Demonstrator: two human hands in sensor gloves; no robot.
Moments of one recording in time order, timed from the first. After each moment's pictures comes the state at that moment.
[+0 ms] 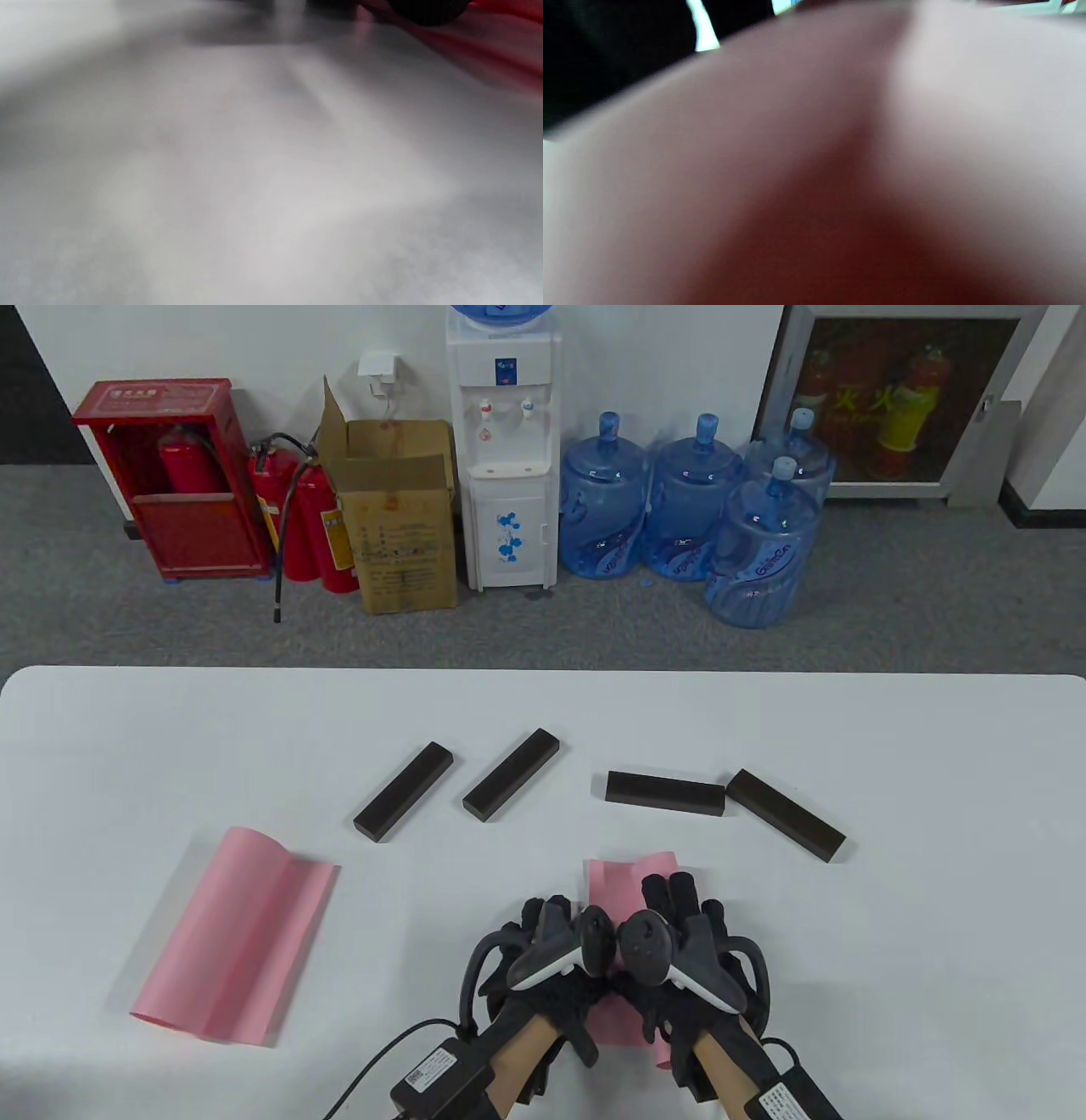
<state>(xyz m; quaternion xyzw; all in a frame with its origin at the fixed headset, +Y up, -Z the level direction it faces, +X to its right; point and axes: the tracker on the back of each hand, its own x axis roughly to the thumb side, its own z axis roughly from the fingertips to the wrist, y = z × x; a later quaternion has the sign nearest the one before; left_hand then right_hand) -0.025 -0.789 -0.316 -0.26 -0.12 0.00 0.96 0.115 -0.761 -0.301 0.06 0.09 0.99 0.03</state>
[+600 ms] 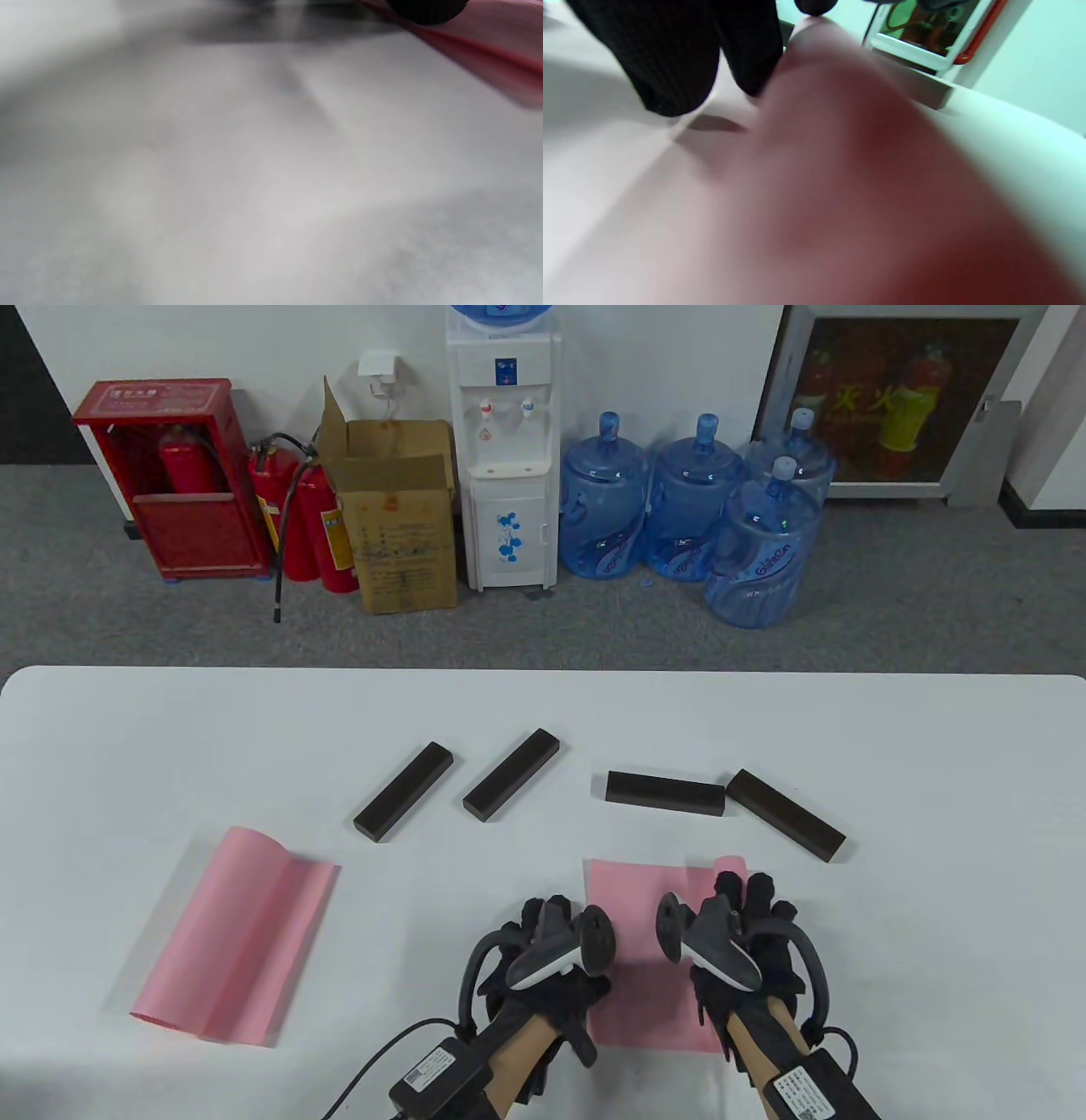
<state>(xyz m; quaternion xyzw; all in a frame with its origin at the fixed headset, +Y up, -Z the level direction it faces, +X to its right) -0.026 -0.789 -0.316 -0.26 -0.12 0.00 0.96 0.165 -0.757 -0.317 -0.06 0.13 0.98 -0.16</state>
